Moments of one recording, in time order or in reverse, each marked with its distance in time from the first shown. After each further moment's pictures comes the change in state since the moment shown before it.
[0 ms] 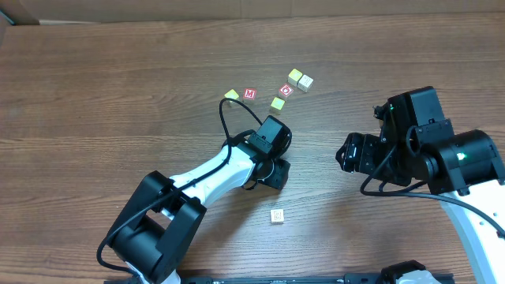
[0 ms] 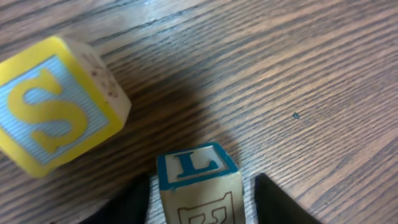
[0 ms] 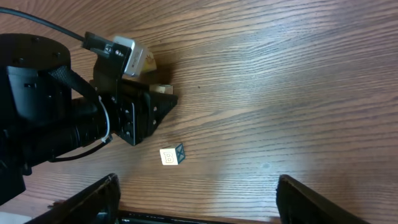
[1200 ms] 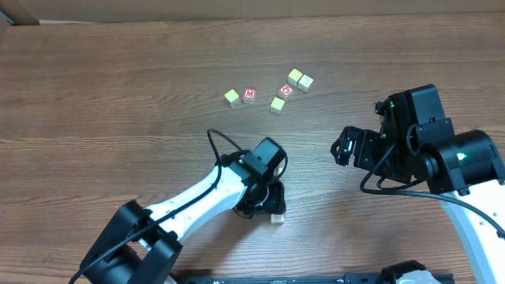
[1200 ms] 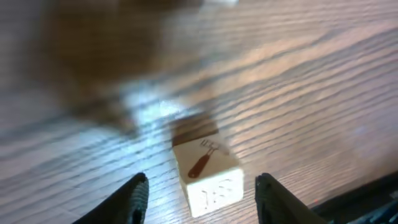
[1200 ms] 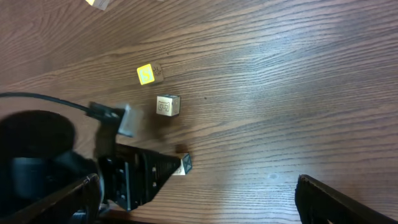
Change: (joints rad) left arm -0.066 -0.188 -0.092 -0.216 0.136 -0.364; right arm 0.000 0.000 0.000 0.043 0.000 0.026
